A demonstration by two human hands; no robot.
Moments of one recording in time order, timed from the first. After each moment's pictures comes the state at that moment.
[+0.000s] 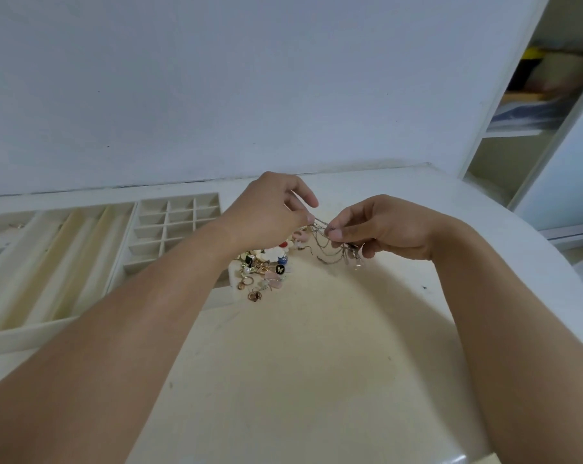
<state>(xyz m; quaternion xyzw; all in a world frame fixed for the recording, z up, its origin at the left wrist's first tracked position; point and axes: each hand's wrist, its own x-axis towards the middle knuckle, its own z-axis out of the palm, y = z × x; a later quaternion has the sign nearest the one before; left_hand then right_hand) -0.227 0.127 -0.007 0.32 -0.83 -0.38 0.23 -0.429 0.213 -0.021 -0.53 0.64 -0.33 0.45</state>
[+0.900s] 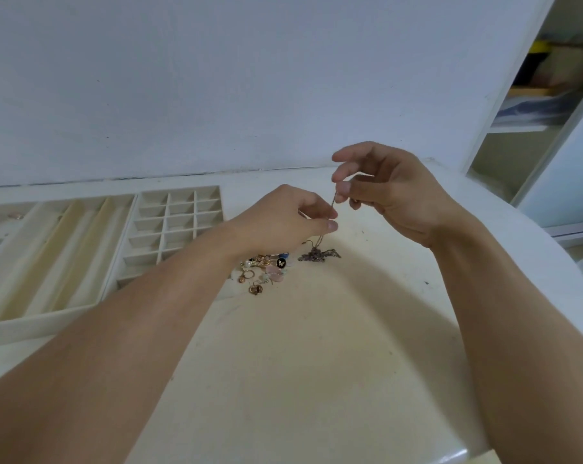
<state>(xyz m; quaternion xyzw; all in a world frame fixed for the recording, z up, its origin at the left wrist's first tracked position) -0.236 0.128 -0.022 0.30 -0.86 -0.39 0.17 -0.419 0.214 -0.009 -0.59 0.48 -0.56 0.32</state>
